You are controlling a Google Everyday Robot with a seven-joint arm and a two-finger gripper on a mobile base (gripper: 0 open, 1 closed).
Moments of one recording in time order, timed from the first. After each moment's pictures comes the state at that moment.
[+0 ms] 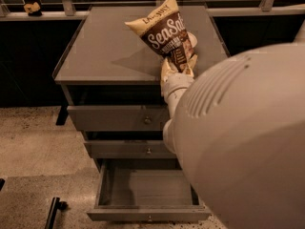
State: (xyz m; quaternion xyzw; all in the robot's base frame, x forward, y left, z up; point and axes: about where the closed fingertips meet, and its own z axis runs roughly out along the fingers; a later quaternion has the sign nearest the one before) arm 0.671 -0.086 0.861 0.11 0.68 0.16 0.71
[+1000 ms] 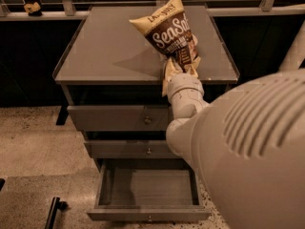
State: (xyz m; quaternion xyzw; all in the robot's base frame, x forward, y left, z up) arm 0.660 -0.098 0.869 0.12 0.68 0.15 0.71
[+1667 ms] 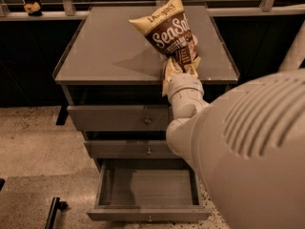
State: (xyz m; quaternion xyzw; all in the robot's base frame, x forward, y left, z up) arm 0.660 -0.098 0.869 0.12 0.68 0.15 0.71
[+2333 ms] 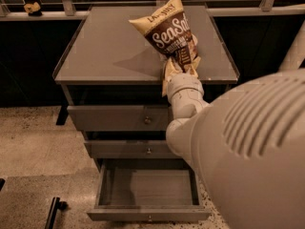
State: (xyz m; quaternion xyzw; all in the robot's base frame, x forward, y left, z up) arm 0.660 -0.098 0.869 0.12 0.68 0.15 0.71
